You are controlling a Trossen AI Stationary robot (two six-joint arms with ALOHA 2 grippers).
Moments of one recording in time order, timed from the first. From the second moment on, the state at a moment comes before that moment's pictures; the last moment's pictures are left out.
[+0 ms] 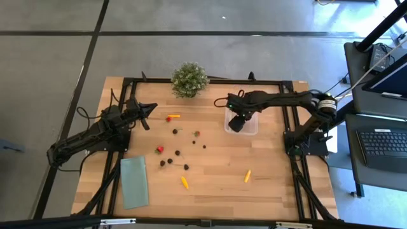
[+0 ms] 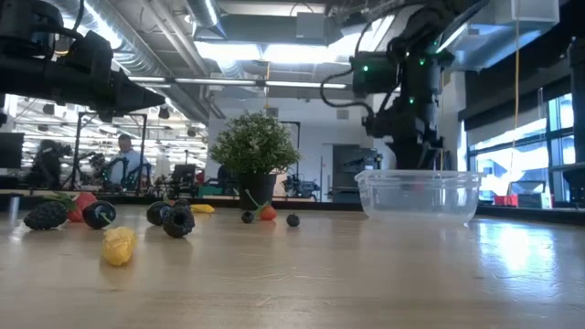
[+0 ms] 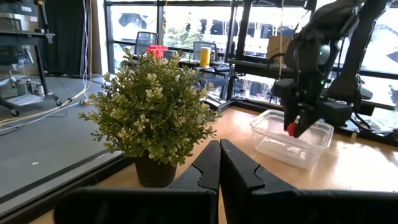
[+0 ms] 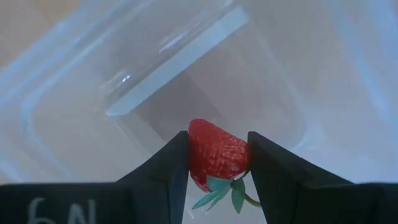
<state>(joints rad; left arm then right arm) 0.52 0.00 0.01 0.02 -0.04 -0.10 -0.32 1.66 1.06 -0.83 0.05 0.38</state>
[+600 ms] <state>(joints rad) 0.52 0.00 0.01 0.02 -0.04 -0.10 -0.32 1.69 1.06 -0.81 0.04 0.41</state>
